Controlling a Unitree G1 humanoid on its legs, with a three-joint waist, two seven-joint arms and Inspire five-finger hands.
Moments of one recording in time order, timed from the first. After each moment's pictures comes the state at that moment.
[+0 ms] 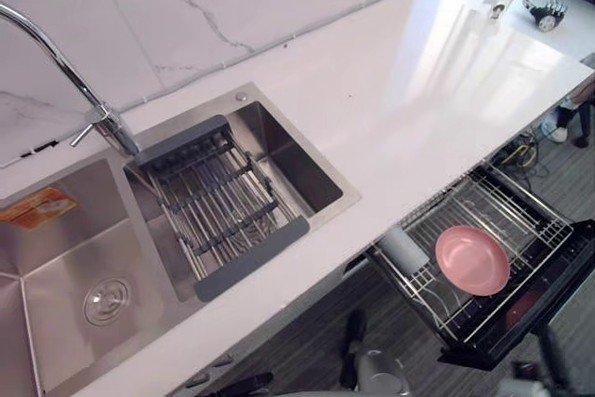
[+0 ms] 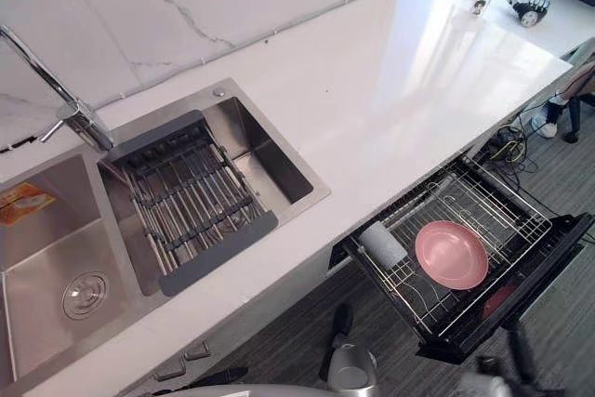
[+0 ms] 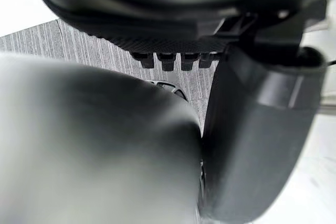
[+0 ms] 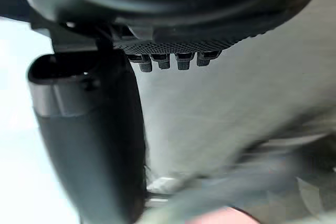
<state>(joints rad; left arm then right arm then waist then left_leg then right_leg) 0.09 0.12 0.17 1.00 -0.31 0.49 -0.05 0.11 0.03 -0.73 0.66 0.96 -0.24 -0.35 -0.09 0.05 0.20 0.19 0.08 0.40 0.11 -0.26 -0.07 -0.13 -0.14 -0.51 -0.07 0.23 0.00</state>
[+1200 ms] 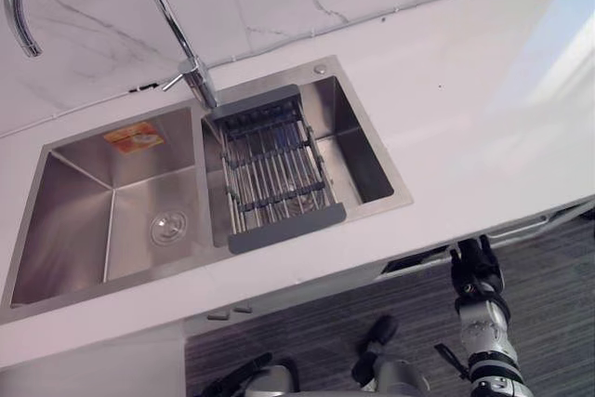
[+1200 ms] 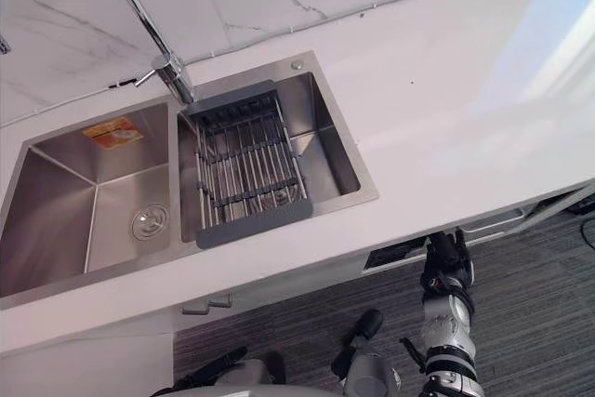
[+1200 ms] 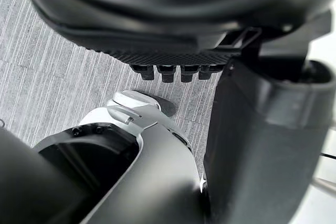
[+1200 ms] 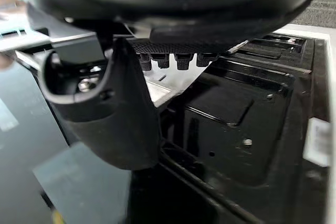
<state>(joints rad) 0.11 0.08 0.28 1.02 -0.32 0.30 -0.14 -0.11 -0.23 -0.34 0.66 0.75 -0.05 0.01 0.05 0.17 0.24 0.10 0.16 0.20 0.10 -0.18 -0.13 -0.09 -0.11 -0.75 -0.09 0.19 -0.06</state>
